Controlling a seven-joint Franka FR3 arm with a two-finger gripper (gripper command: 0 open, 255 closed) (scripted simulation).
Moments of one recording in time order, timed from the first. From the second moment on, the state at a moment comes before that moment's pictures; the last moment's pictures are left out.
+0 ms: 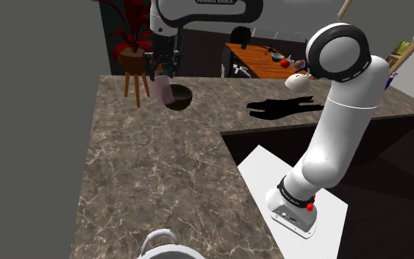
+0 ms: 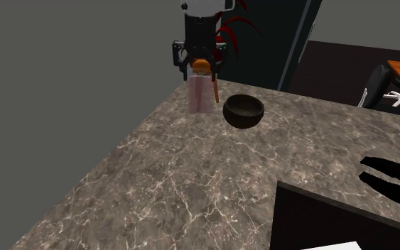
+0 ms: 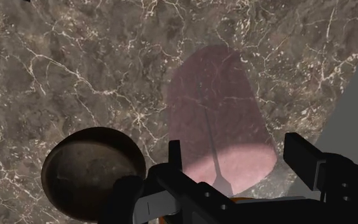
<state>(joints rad) -0.02 0.28 0.32 -1.50 -0.07 1.78 0.47</state>
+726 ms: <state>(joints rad) -0.15 0.40 0.25 -1.29 -0.08 1.69 0.26</state>
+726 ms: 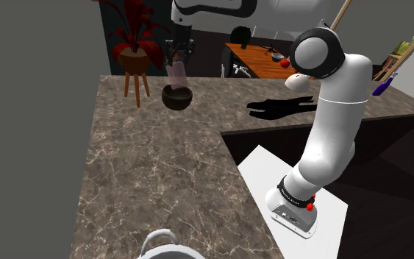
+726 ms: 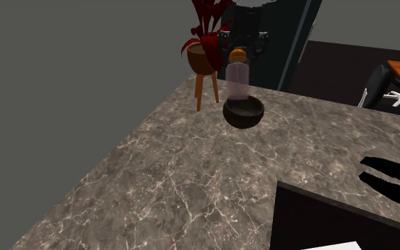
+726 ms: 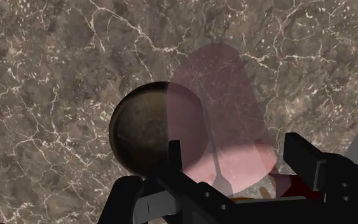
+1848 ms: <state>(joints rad) -0.21 0.48 0.22 -1.33 -0.08 1.81 0.17</state>
